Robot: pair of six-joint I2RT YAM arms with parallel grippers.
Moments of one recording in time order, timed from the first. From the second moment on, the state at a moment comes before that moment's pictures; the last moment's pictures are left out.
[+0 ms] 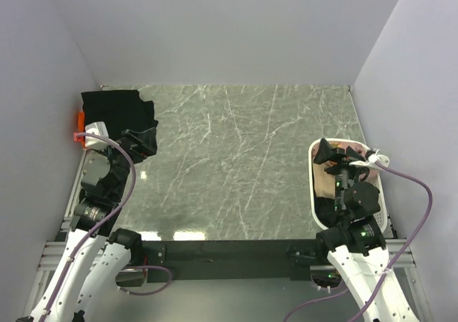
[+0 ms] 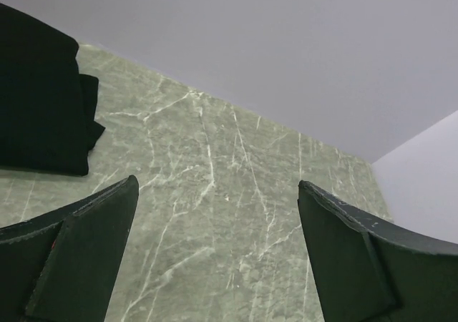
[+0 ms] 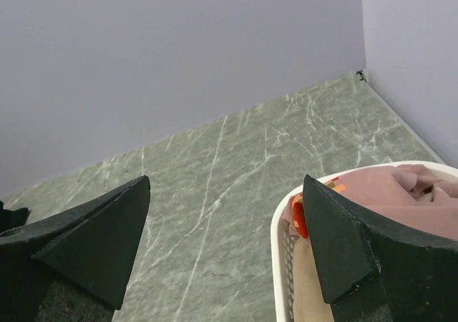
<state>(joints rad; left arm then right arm) -0.27 0.51 0.67 -0.13 -0.21 -0.55 0.29 0.28 0.49 -0.07 0.45 0.29</state>
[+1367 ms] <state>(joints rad) -0.27 0.64 0.67 -0.16 -0.22 -0.56 0.07 1.00 0.76 -0.59 0.69 0.54</state>
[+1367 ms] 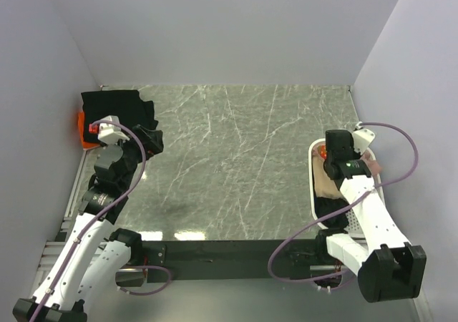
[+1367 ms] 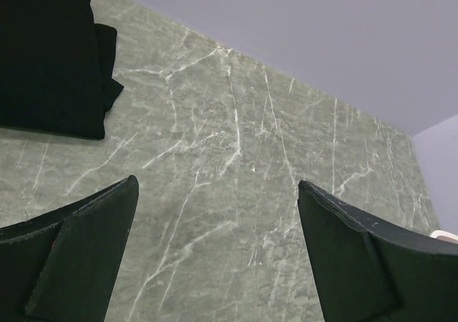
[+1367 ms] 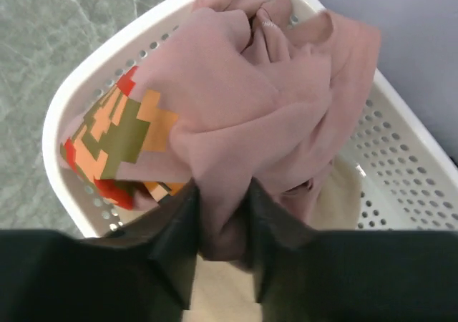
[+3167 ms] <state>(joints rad) -0.84 1.28 0.75 -0.01 -0.19 -0.52 0.60 1.46 0.89 -0.35 0.45 0.60</state>
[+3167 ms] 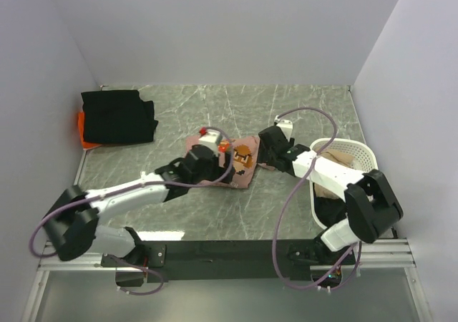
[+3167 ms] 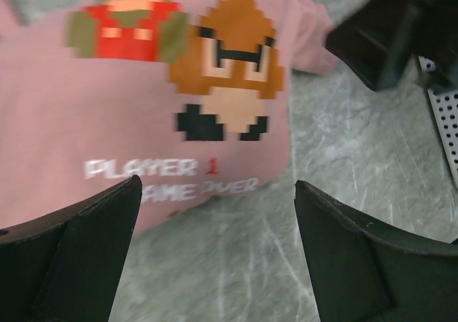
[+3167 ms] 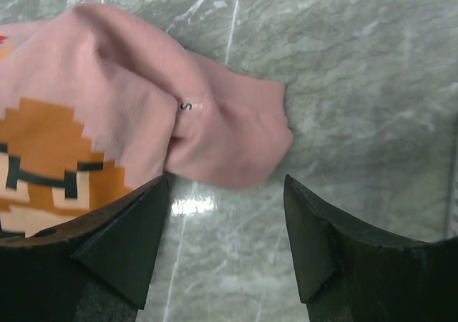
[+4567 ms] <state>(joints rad) -0.80 1.27 0.94 -0.18 -0.50 -0.44 0.52 1.23 1.14 -0.38 0.34 0.50</state>
